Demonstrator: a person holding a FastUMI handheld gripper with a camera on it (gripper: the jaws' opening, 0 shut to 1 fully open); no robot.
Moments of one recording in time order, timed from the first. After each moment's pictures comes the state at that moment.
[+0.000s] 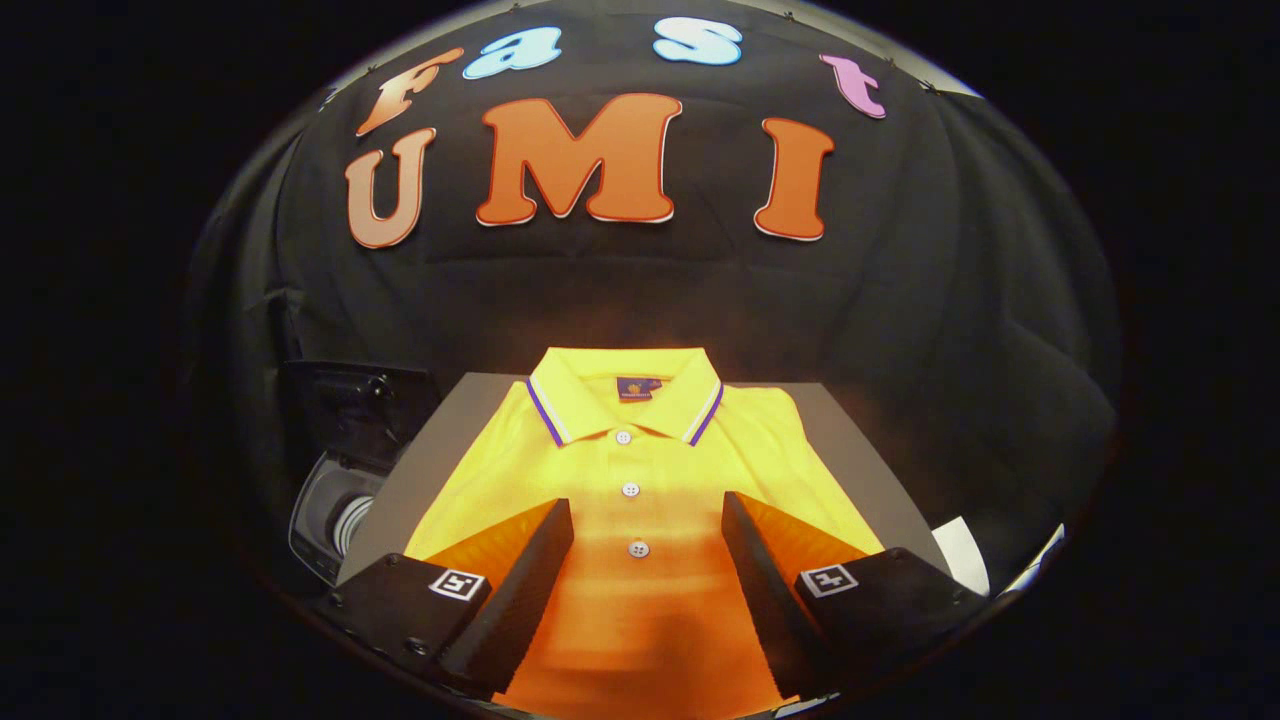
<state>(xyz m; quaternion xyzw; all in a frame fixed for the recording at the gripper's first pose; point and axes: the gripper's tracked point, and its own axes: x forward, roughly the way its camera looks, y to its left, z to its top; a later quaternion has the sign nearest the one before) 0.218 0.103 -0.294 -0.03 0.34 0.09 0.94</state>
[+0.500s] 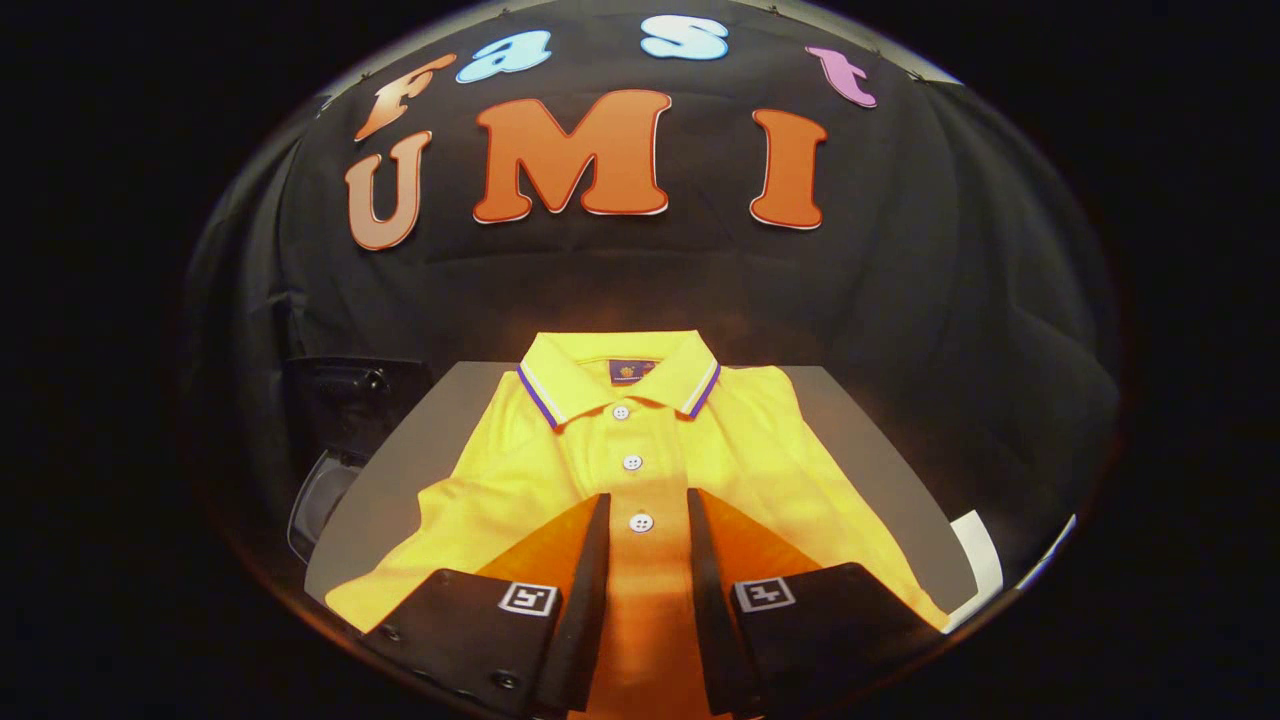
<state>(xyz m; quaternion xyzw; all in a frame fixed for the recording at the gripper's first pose) 0.217 0.091 -0.301 -0.02 0.32 0.10 0.94</state>
